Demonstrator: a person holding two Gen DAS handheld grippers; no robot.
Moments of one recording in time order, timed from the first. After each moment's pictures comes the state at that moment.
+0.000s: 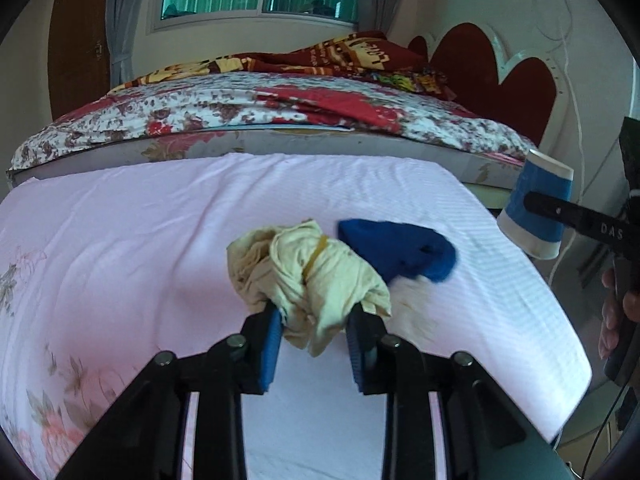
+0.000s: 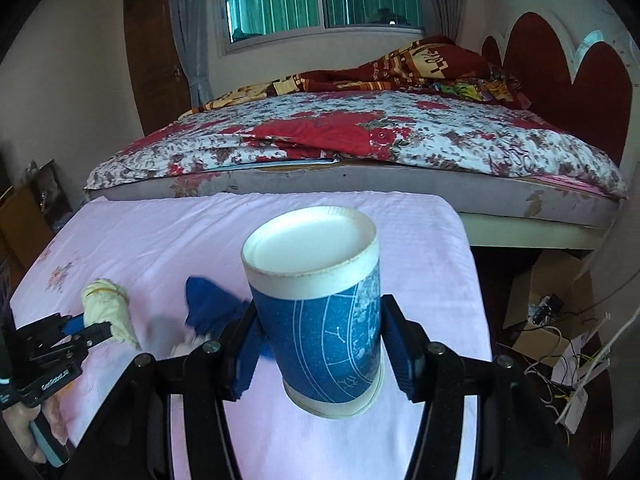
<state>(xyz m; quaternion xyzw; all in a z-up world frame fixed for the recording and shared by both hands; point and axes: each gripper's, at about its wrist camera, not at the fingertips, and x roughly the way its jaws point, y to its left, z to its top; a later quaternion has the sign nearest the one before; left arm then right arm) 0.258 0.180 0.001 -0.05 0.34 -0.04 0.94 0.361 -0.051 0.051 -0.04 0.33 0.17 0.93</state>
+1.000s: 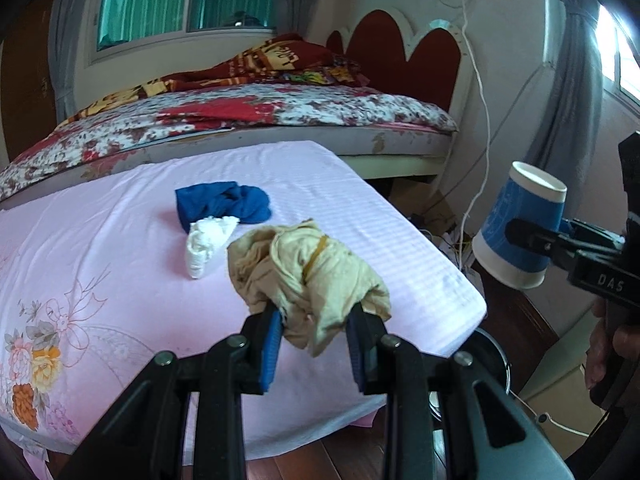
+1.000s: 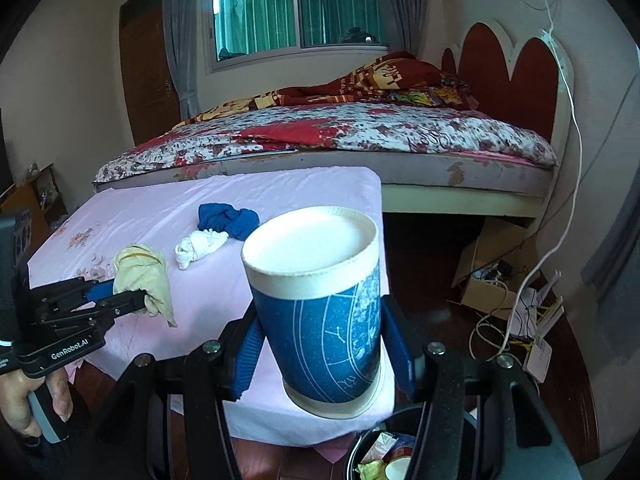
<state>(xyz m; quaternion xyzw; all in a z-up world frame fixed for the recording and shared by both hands) 0.144 0.041 0.019 0.00 0.33 -0.13 0.94 0.156 -0.182 0.059 -0.03 0.31 0.13 0.94</state>
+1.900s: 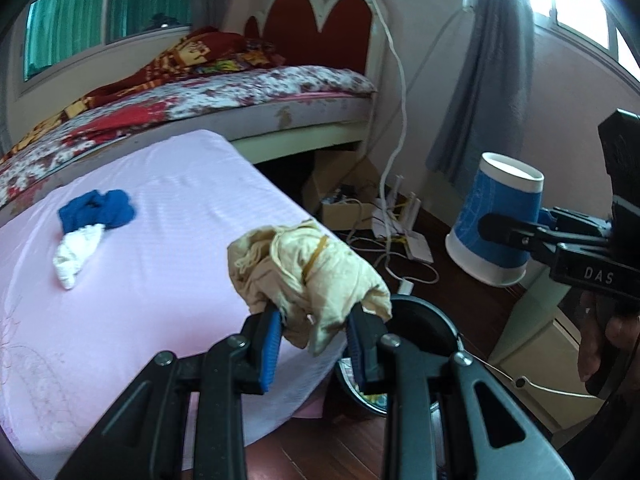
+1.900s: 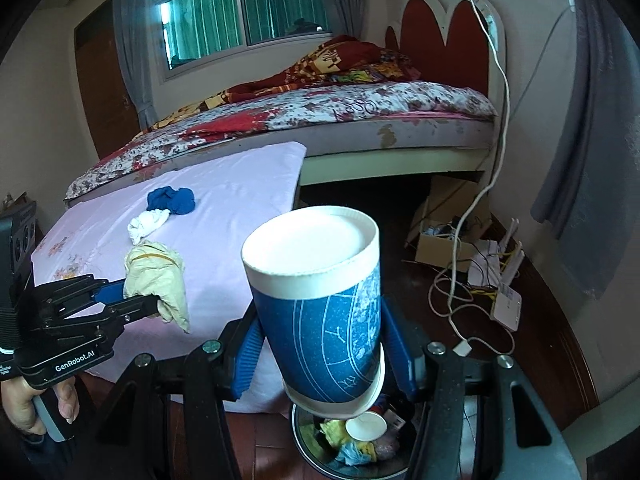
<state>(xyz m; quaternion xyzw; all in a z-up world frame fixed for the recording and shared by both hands) 0.117 -0.084 -0.003 0.05 0.34 -0.24 0.91 0.100 -0.297 0.034 0.01 0.33 0.06 0.94</state>
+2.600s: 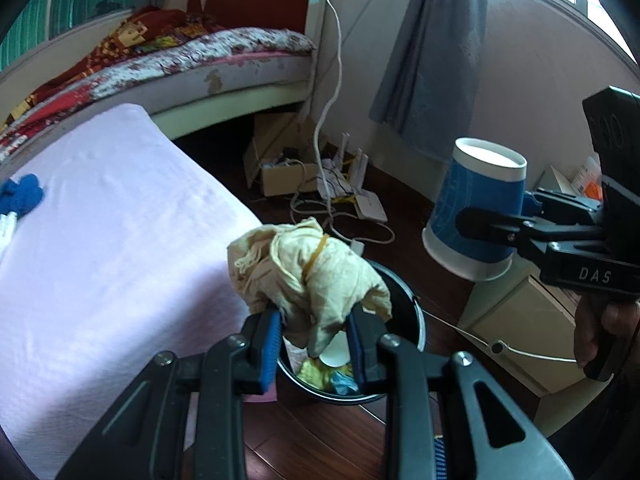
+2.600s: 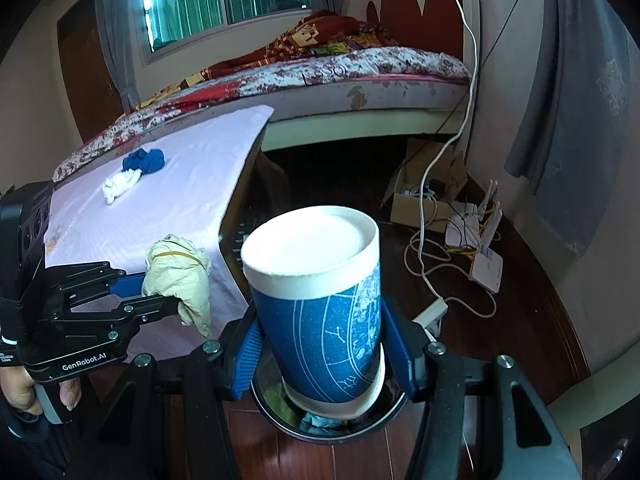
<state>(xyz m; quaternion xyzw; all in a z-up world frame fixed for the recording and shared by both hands) 0.101 -0.154 -0.050 0.08 0.39 -0.32 0.86 0.067 -0.354 -0.017 0.01 0.37 0.04 0.93</state>
